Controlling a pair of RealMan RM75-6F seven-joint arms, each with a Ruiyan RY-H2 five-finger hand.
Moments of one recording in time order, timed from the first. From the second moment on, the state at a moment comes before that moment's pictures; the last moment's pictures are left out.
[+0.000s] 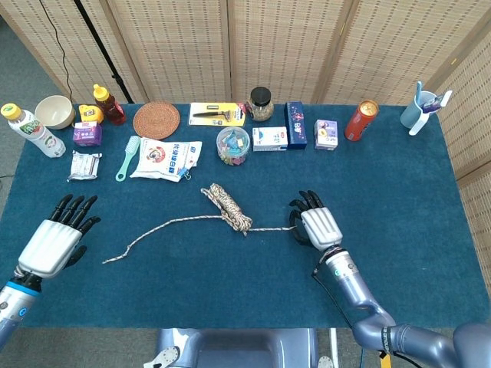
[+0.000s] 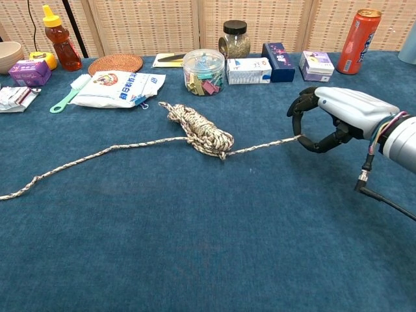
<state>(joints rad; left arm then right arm) -0.31 -1.02 -0.03 -1.71 1.60 1.21 0.32 0.59 -1.69 0.16 -1.25 -1.33 1.06 -0.05</state>
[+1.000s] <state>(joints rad) -0.44 -1.33 0.06 -1.27 1.71 1.09 0.19 0.59 -1.71 0.15 -1.21 -1.32 1.04 -0.03</state>
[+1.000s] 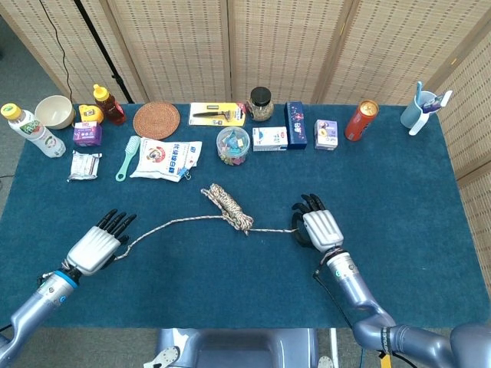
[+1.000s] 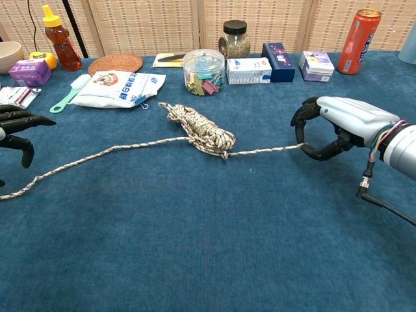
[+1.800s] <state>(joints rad) -0.49 -1.42 0.07 -1.18 1.69 1.09 0.17 0.59 -1.72 0.15 -1.18 -1.32 1.02 -0.02</state>
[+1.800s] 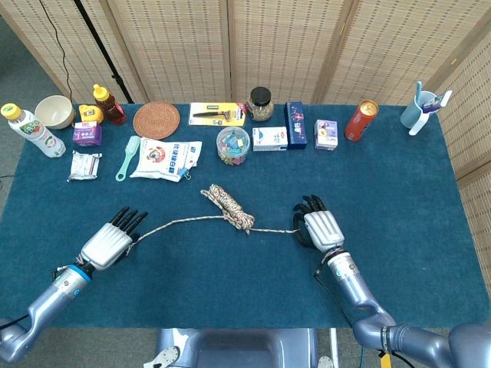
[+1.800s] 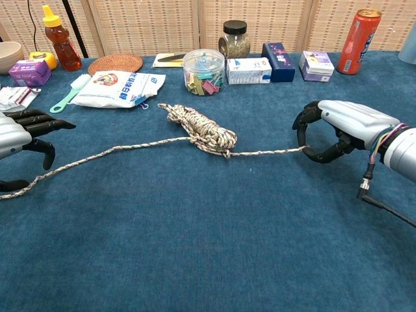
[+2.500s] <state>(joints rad) -0.52 -1.47 0.09 -1.12 1.69 1.06 0.18 0.58 -1.72 0.15 -1.16 -1.31 1.01 0.00</state>
